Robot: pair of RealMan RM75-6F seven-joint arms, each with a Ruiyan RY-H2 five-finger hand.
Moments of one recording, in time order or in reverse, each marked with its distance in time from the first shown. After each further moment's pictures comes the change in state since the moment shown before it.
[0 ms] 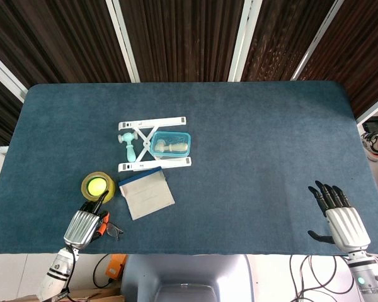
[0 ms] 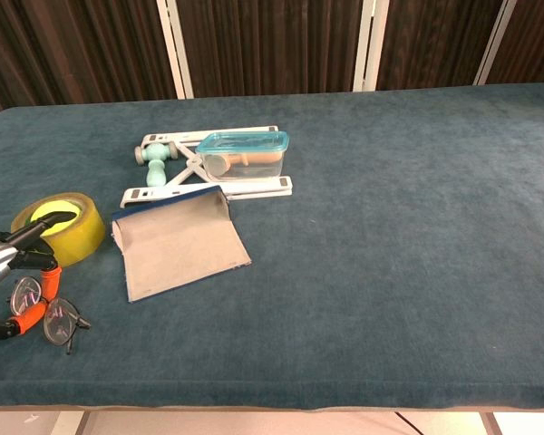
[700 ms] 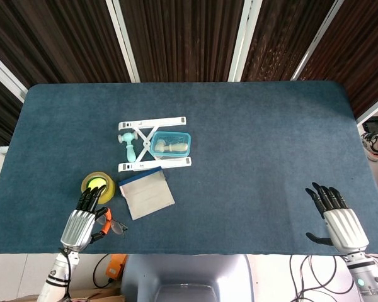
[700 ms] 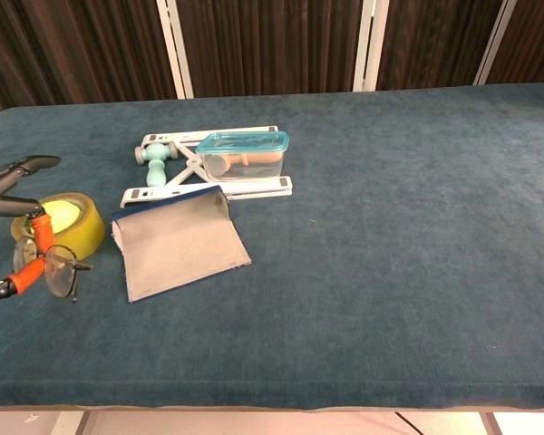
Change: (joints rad) left arm 0.024 0.101 -0.042 -0.373 -0.019 0.076 0.032; right arm 0.001 0.010 -0.013 -0.006 -0.026 0.000 0.022
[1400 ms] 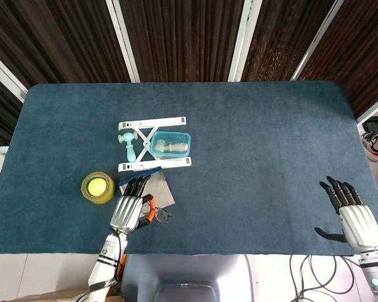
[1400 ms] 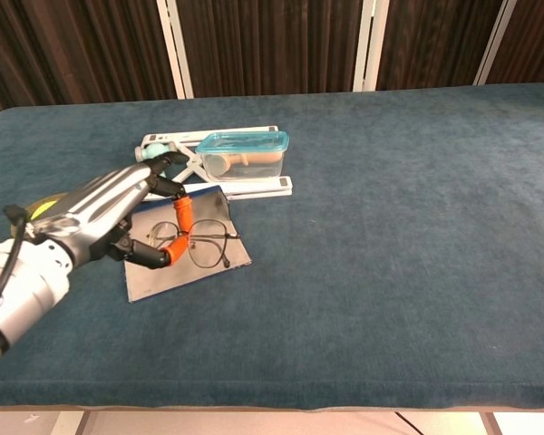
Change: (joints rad) left arm -0.175 -0.236 -0.205 -0.171 -0.329 -0.241 0.367; right arm -0.014 0.048 0.022 0.009 0.007 0.050 0.138
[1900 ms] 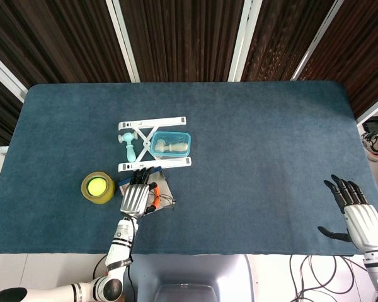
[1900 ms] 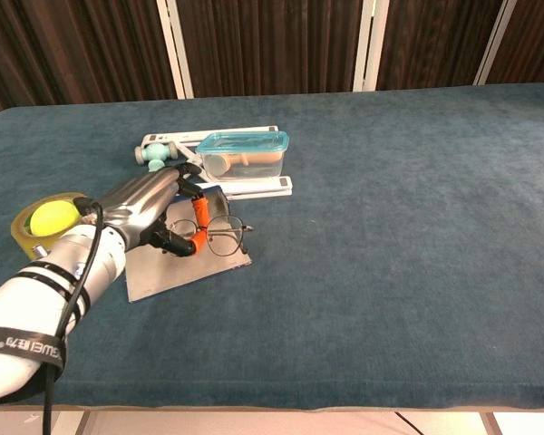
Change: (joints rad) left arm -0.128 -0.140 -0.114 0.222 -0.181 -0.057 0.053; right arm -0.005 0.016 0.004 0.007 -0.002 0.009 0.038
